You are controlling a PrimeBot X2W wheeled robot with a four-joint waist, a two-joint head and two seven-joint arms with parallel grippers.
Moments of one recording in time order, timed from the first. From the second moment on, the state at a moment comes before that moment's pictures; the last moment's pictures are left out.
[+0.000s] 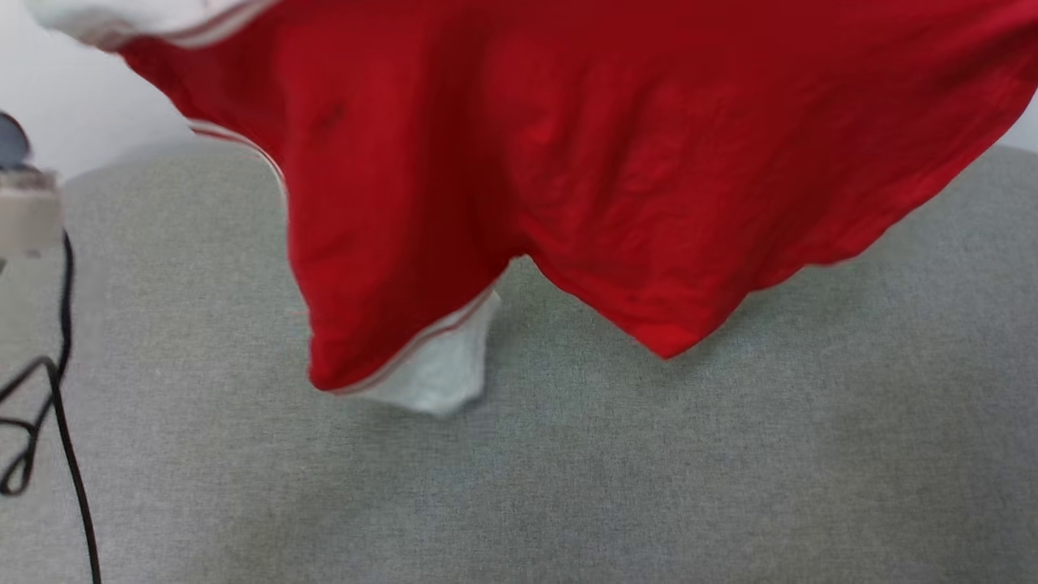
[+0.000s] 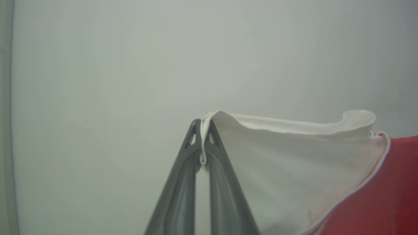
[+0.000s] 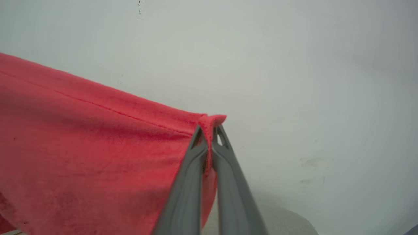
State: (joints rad) left arm -0.61 0.74 -0.12 -0.42 -0.58 0.27 0.04; right arm -0.74 -0.39 -0.06 -0.13 0.40 0.13 0.65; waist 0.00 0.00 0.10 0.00
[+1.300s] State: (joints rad) left arm -1.94 0.65 -0.40 0.50 -0.23 -0.06 -0.18; right arm -1.67 -0.32 -0.15 0.43 -0.04 0.13 0.22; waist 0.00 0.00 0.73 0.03
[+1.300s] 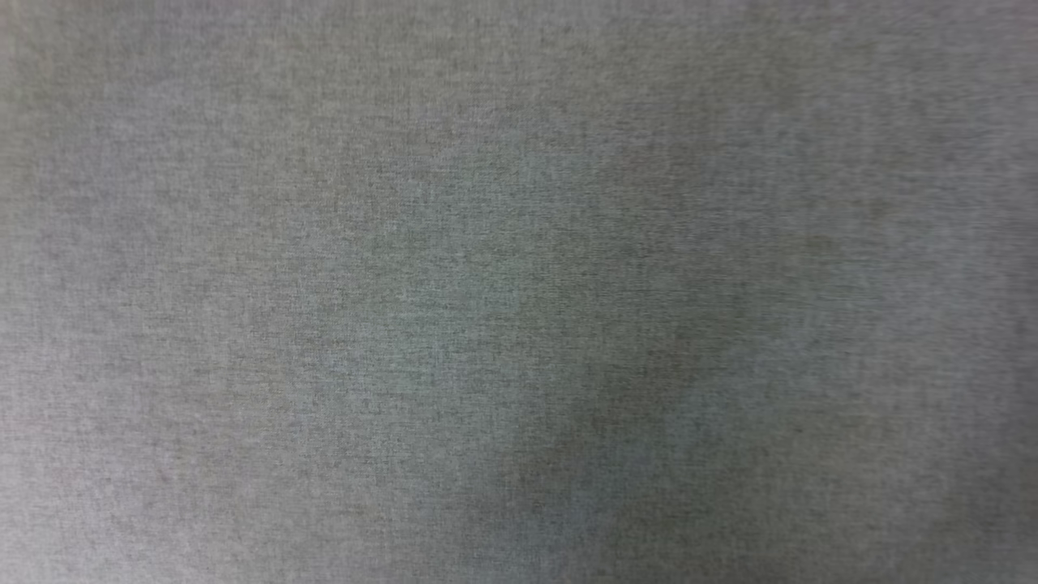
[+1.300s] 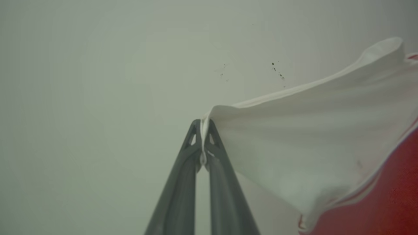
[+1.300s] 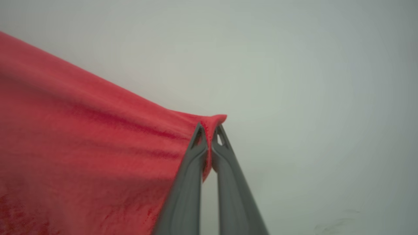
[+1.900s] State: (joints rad) left arm -1.47 0.47 -0.41 0.53 -0.27 -0.05 -0.26; right arm -1.43 -0.24 -0.10 0.68 -0.08 0.13 -0.04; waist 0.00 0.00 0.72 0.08
